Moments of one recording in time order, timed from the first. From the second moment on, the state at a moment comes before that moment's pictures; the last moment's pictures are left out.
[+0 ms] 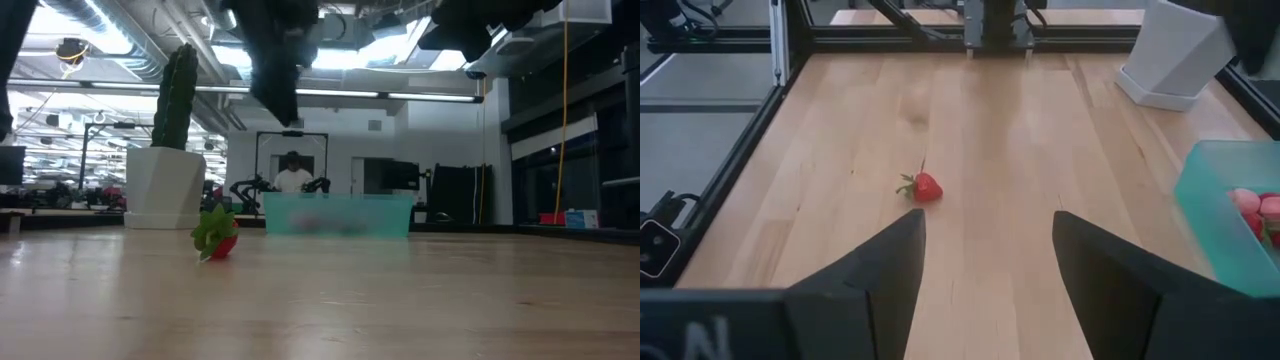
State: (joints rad) left arm 0.37 1.72 1.61 -0.99 -0.08 0.01; right arm 0.31 1.13 0.76 -0.10 0.27 0.15
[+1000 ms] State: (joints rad) left arm -0.05 1.43 1.37 -1.44 0.03 -0.02; right arm 0.31 1.13 0.76 -0.07 0.27 0.18
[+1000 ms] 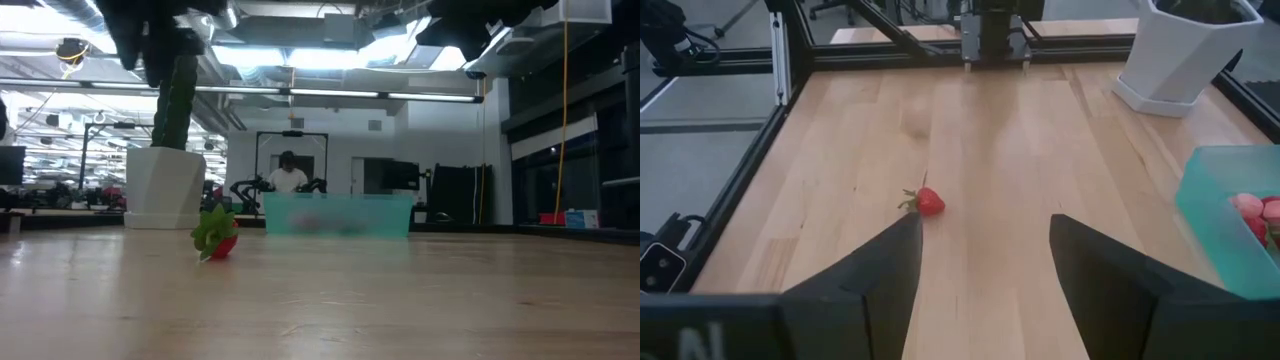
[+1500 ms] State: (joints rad) left arm -0.21 1.05 0.72 -0.56 0.05 -0.27; right arm 0.31 1.13 0.76 -0.07 0.27 0.18
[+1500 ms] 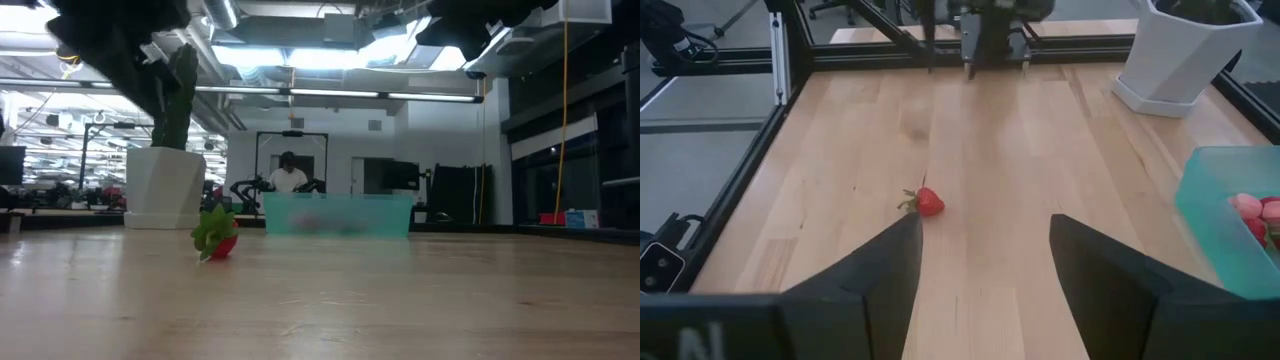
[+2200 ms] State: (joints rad) left arm -0.33 1.37 0.61 -0.15 -0.16 -0.16; right arm 0.31 1.13 0.76 -0.07 0.27 0.18
